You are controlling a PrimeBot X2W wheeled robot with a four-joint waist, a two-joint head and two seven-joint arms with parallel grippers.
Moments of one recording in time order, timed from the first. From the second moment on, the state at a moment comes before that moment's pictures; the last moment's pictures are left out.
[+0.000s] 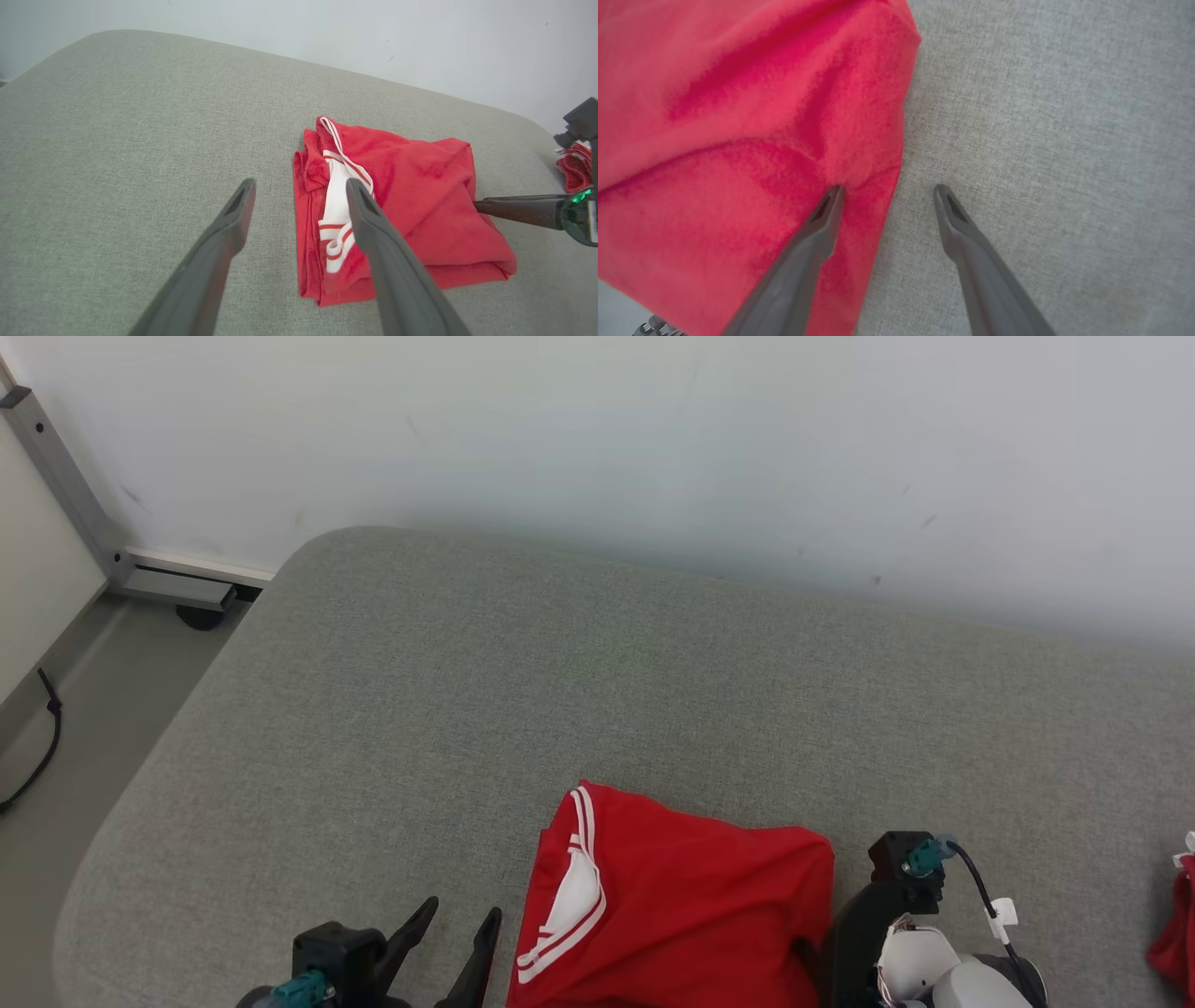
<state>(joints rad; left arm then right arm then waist) -0.07 0.21 -0.51 0.17 -0.41 0.00 0.02 -0.18 -0.06 0.20 0.42 0.39 -0.12 0.63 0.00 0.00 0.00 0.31</state>
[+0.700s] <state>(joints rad) -0.07 0.20 -0.50 0.19 -0.41 0.00 0.02 -0.19 -0.05 0.19 0.40 0.39 -0.12 0.64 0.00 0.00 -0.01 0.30</state>
